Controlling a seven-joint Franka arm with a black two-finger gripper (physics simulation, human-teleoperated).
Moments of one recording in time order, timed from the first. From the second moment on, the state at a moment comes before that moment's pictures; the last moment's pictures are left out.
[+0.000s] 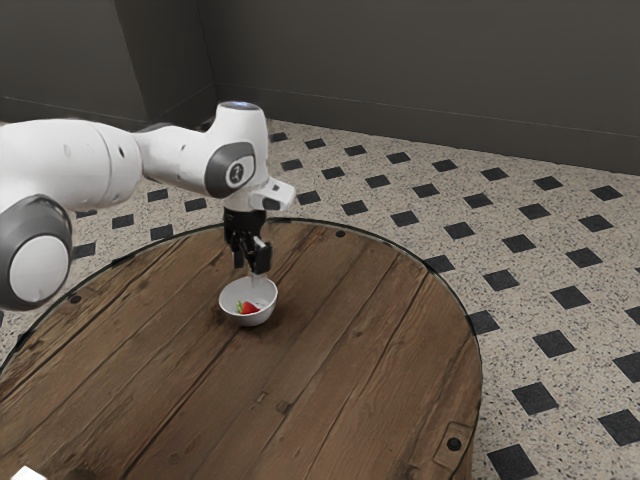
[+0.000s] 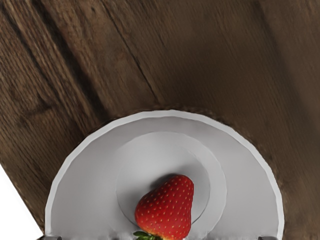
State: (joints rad) arm -0.04 0.57 0.06 -1.49 0.04 1.92 0.47
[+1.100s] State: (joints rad) arm -0.04 0.61 0.08 -1.64 0.02 2.12 0.50
